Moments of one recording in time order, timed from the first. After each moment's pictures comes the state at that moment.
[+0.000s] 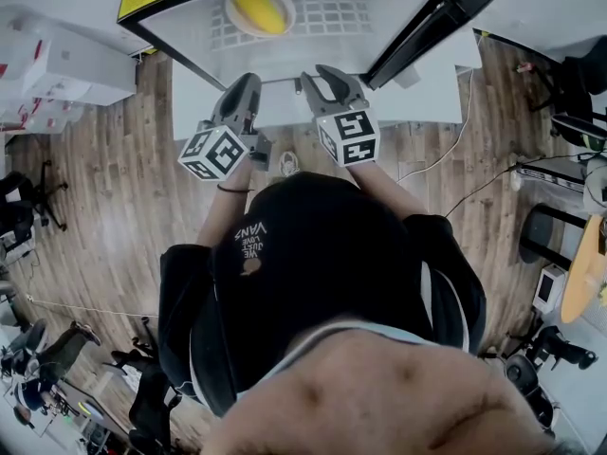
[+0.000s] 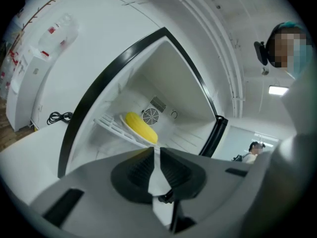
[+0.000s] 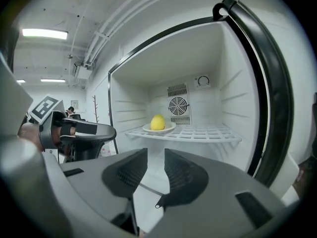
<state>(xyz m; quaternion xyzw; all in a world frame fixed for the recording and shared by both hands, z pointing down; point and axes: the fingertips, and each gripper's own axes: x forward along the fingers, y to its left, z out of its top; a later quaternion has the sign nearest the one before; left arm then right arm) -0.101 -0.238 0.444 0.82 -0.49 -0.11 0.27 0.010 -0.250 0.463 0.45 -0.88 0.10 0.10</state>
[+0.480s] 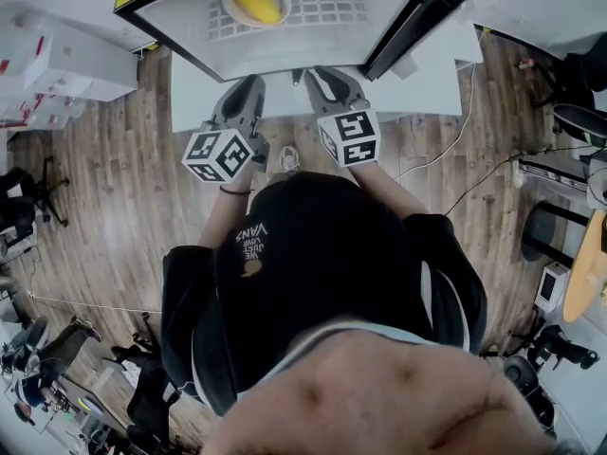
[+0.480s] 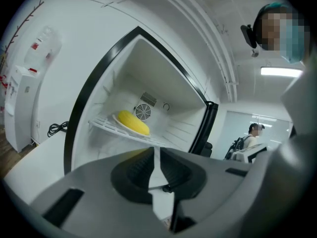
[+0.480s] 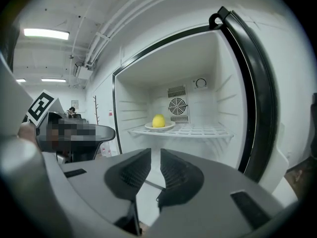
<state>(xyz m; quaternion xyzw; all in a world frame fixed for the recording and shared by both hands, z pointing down) -0.082 -0.210 0.446 0.84 -0.49 -0.05 0.22 0.021 -0.227 0.465 0.46 -0.88 0.09 0.09</state>
